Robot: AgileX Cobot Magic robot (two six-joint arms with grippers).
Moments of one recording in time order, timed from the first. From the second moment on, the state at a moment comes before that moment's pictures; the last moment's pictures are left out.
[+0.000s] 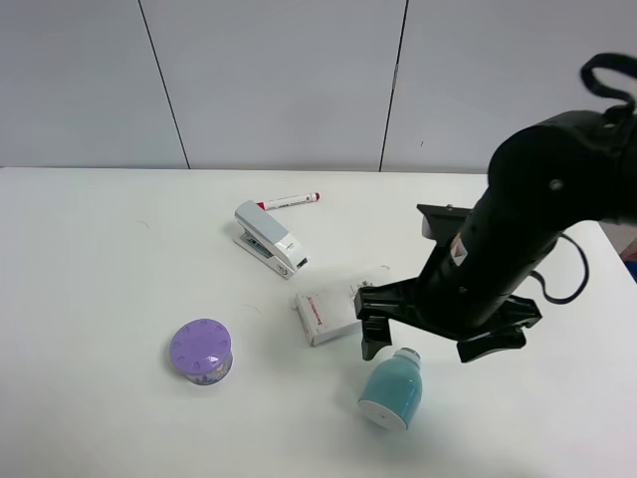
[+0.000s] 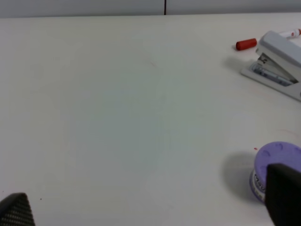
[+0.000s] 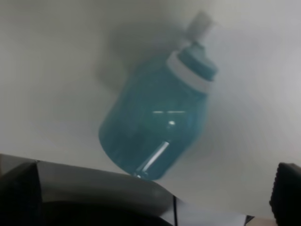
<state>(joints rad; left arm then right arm) 0.08 -0.01 -0.51 -0.07 1.05 0.03 0.73 1.46 -0.91 0.16 0.97 0.65</state>
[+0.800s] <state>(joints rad) 0.08 -0.01 -0.51 -0.07 1.05 0.03 0.79 1.43 -0.69 0.13 0.76 0.93</state>
